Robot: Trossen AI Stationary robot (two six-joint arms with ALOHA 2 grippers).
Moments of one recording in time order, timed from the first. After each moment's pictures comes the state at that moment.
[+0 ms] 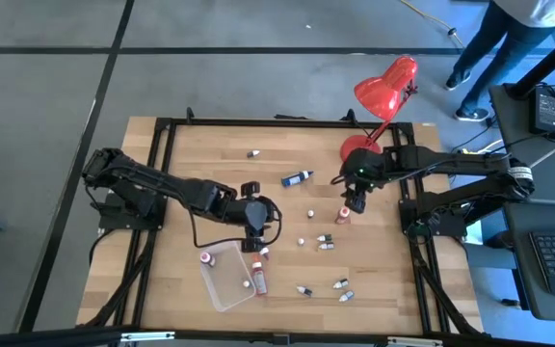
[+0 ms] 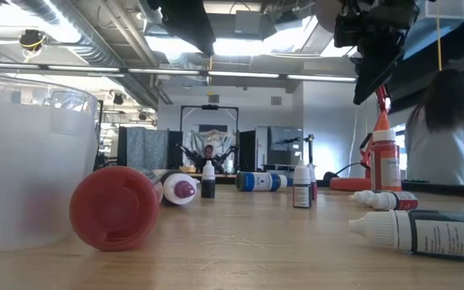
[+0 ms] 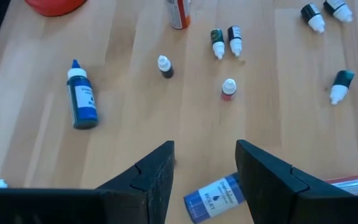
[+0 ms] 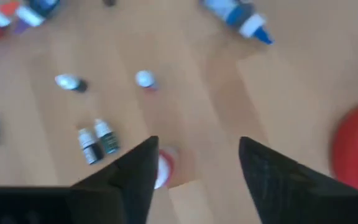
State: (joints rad) left arm -0.24 1.59 1.36 -0.71 -0.29 -0.22; right arm -0.12 1.17 0.99 -0.91 -0.01 0.26
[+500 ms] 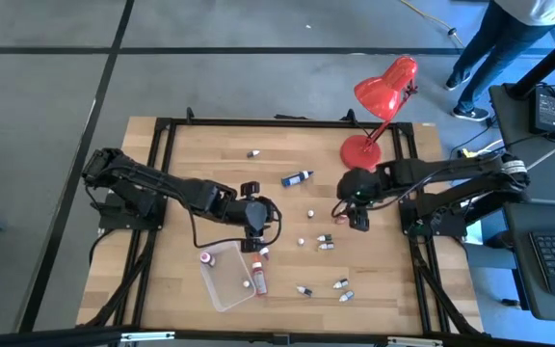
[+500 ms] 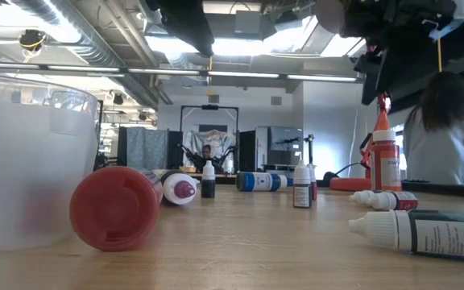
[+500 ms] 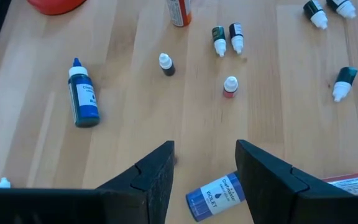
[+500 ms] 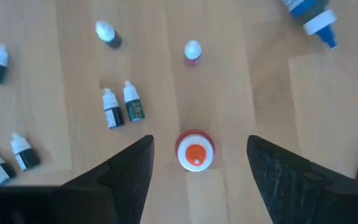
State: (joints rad) left arm -0.25 1.59 1.36 -0.72 -0.29 -0.22; right arm 0.06 1.23 0.99 -0.92 0.03 0.18
